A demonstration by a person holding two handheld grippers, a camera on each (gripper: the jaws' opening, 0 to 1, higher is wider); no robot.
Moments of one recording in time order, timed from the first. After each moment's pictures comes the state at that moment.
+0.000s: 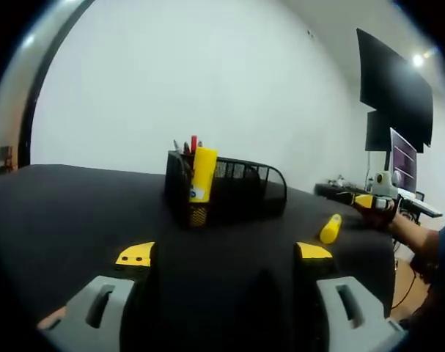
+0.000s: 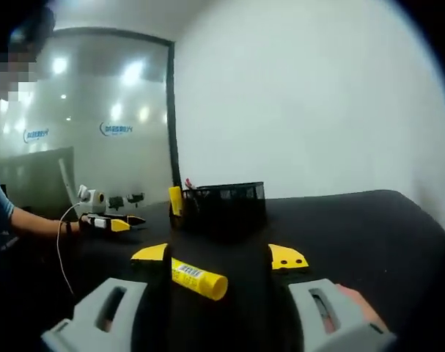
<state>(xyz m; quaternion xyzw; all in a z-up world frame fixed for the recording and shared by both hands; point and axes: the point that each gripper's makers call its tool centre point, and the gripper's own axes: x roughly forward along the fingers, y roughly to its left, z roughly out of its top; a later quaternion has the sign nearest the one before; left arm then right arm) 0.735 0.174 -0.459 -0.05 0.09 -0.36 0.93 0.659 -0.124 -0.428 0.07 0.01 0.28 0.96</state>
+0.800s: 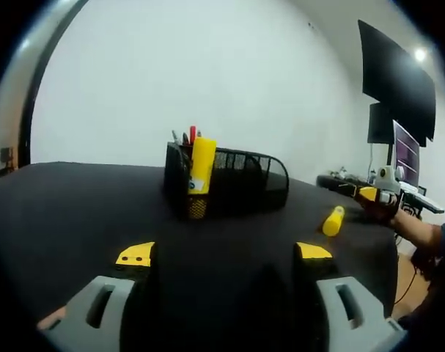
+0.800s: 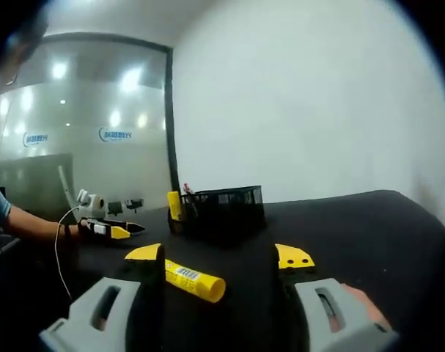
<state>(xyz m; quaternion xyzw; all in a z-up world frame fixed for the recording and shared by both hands) 0.734 0.166 -0.466 -0.05 0.12 -0.37 0.92 0.663 -0.131 -0.422 0.08 -0.01 0.27 0.96</state>
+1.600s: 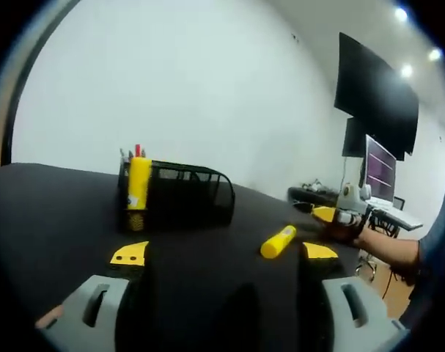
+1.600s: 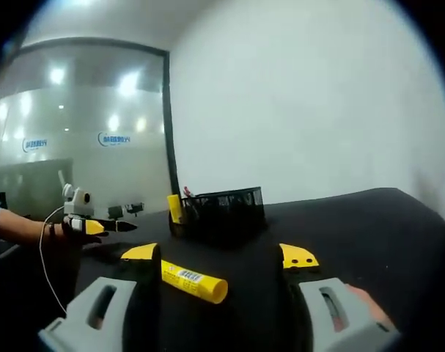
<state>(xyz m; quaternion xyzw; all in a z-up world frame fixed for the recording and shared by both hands) 0.672 0.105 -0.429 -0.07 0.09 -0.43 0.90 0.661 -0.130 -0.422 0.09 -0.01 0.27 0.96</state>
